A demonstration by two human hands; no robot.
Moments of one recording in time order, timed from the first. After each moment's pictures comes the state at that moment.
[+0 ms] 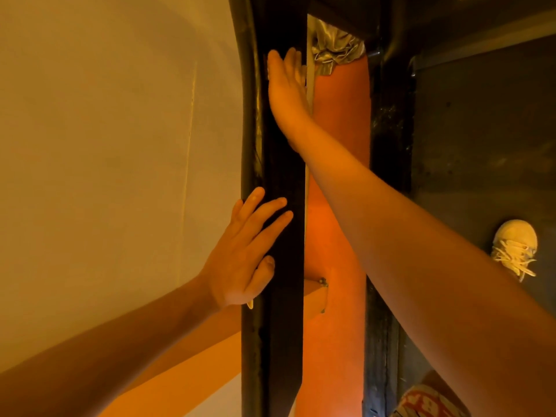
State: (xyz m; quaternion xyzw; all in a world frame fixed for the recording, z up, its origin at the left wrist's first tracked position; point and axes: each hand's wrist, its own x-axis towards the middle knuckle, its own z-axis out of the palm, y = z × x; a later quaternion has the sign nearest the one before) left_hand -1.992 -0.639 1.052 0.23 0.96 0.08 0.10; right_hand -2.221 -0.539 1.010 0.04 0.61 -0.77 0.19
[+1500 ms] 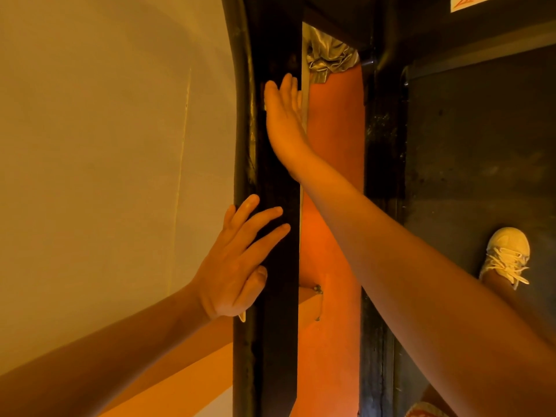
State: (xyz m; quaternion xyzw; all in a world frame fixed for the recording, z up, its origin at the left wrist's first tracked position) left_hand -1.993 -0.641 1.049 0.24 0.96 0.09 0.09; right_hand -2.194 -0.540 0.995 0.03 0.61 -0.76 0.20
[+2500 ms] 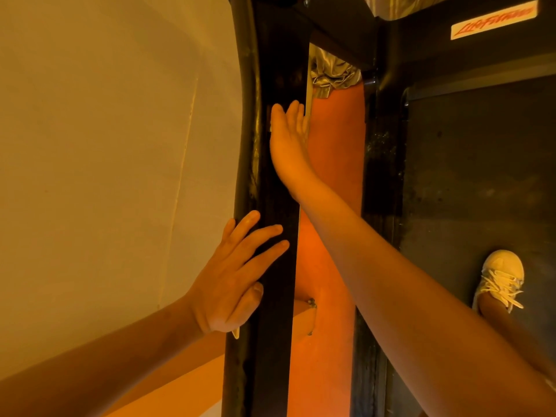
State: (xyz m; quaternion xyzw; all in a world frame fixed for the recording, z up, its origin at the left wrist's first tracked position) left_hand -1.993 -0.641 1.049 0.23 0.97 0.08 0.09; right_hand -2.187 -0.537 0.997 0.05 0.61 -0.76 0.23
